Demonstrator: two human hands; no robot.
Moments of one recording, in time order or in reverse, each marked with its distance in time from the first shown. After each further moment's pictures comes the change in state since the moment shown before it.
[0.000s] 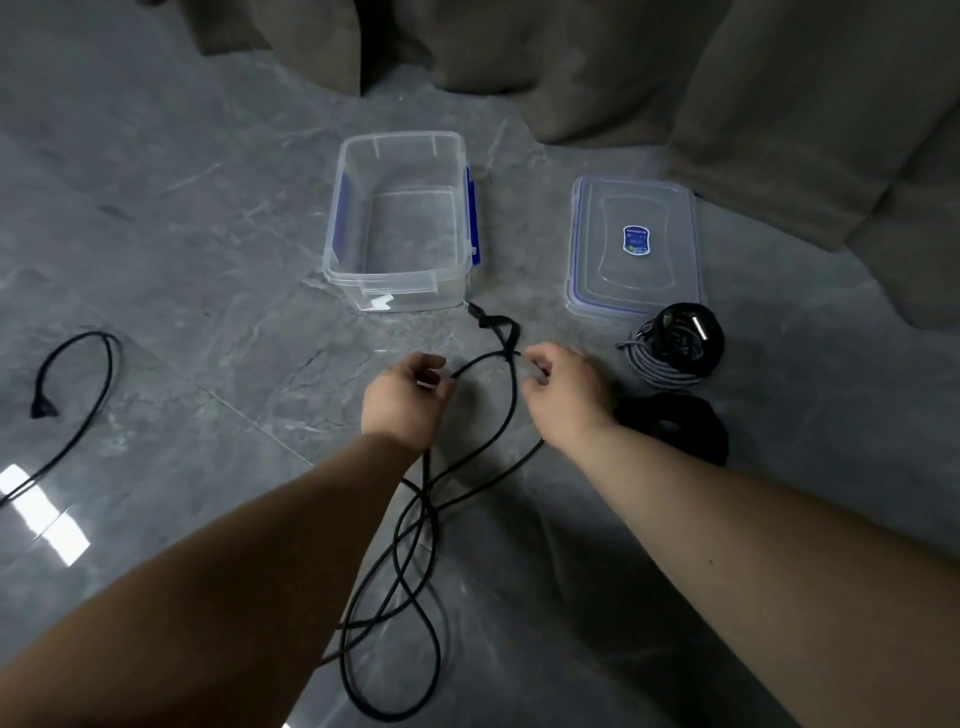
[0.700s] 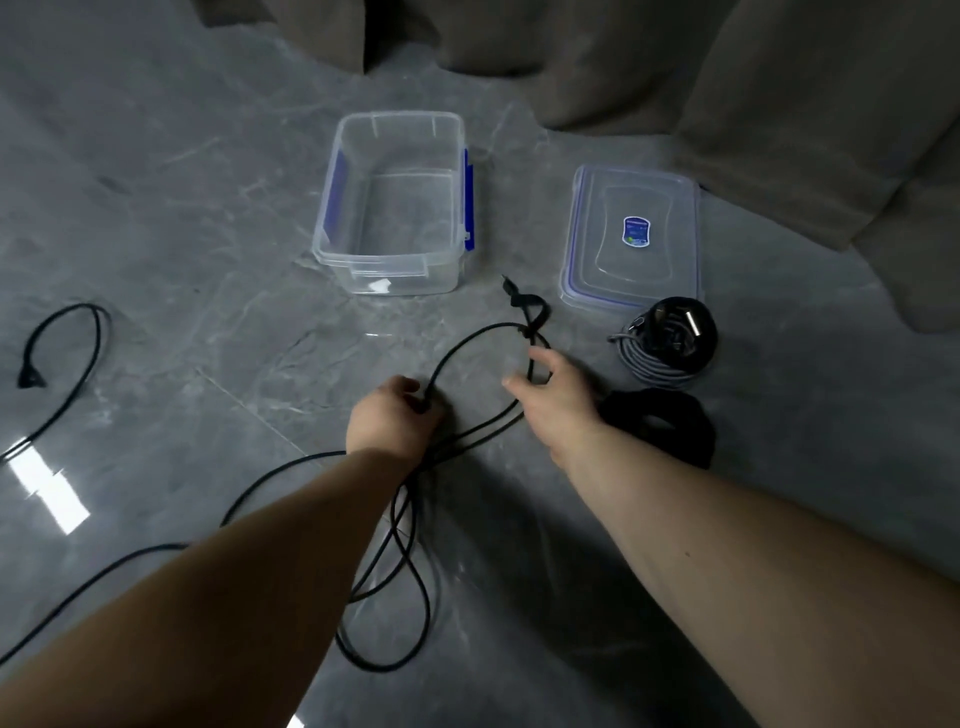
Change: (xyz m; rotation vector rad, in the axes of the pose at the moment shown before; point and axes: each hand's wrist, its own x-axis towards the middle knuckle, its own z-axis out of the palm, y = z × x) left_hand -0.021 -0.016 0.013 0.134 -0.024 -0.176; right_hand -0.001 0.014 0.016 0.507 -0.098 0.236
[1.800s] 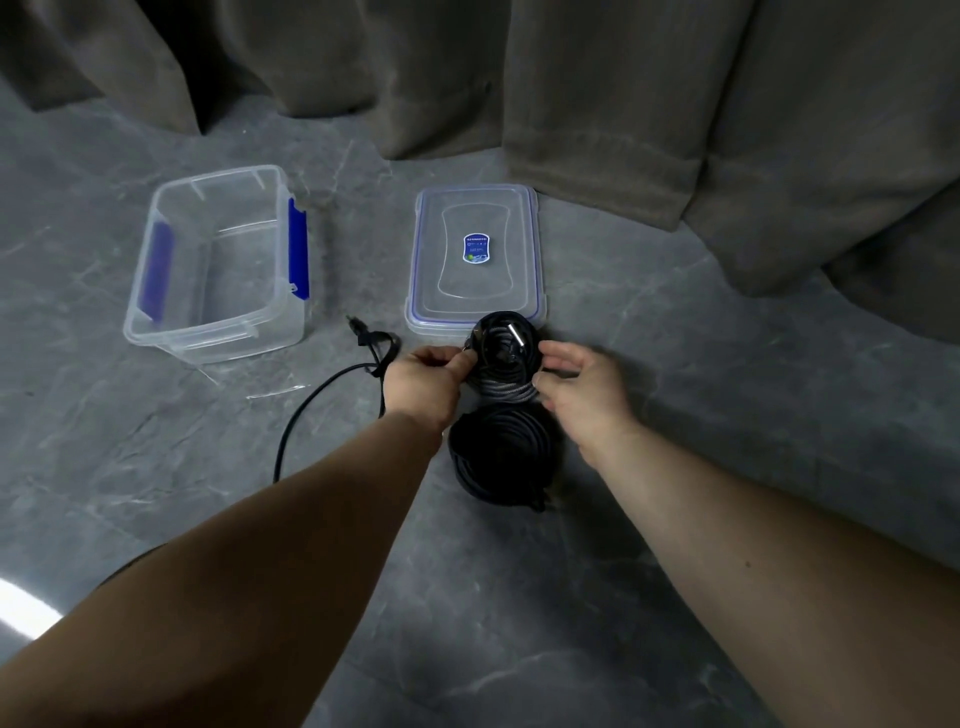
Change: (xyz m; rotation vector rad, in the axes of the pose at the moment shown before) left_hand -0.027 0.177 0.117 -0.661 -0.146 -0.033; right_hand 0.039 0.049 -0.171 0.280 0.190 -0.085
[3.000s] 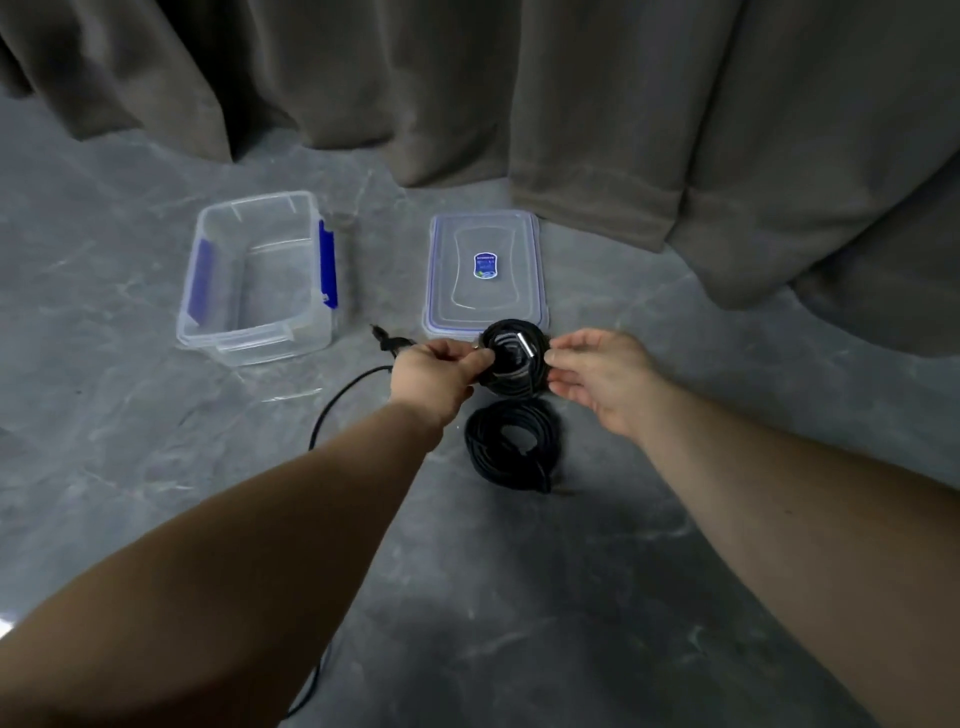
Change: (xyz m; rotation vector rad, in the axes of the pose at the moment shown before) left_hand -0.041 0.031 -0.027 0.051 -0.128 0.077; right_hand -0.049 -0.076 -0.021 0.119 -0.127 0.176
